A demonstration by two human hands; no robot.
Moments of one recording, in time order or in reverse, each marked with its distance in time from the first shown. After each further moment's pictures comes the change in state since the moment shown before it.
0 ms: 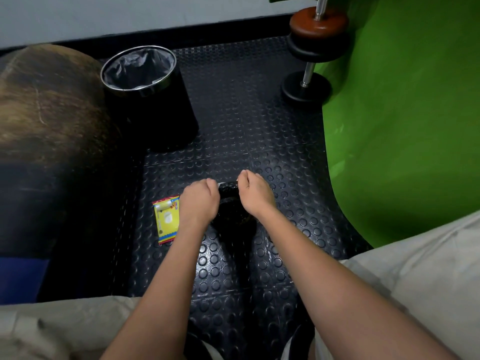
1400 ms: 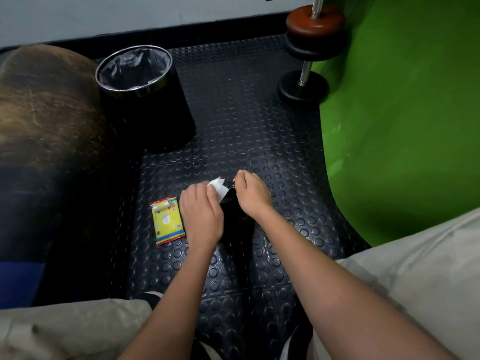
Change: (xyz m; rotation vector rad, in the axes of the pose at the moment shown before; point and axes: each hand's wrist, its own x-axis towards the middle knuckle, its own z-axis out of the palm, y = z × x) left_hand -0.033 -0.006 0.030 -0.064 0.291 0.114; right_hand 0.001 0.001 0.002 0.042 0.003 -0.002
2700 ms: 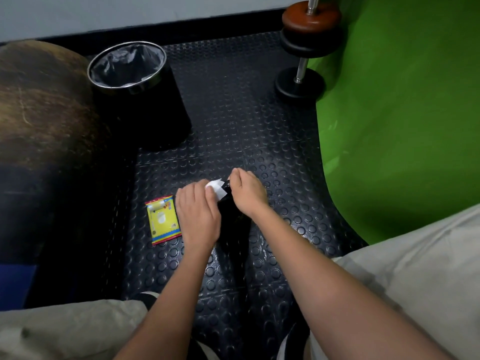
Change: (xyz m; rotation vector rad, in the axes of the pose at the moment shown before) left_hand -0.007 0.000 0.001 0.045 0.006 0.063; right_hand -0.001 -0.002 -0.001 0.002 -0.007 0.006
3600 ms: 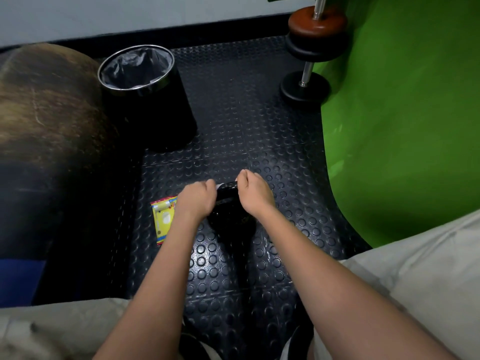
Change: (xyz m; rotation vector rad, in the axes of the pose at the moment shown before) left_hand 0.059 0.005 -0.036 0.045 -0.582 -0.237; right_hand 0.000 -0.001 -0.003 -0.031 -0.004 0.018
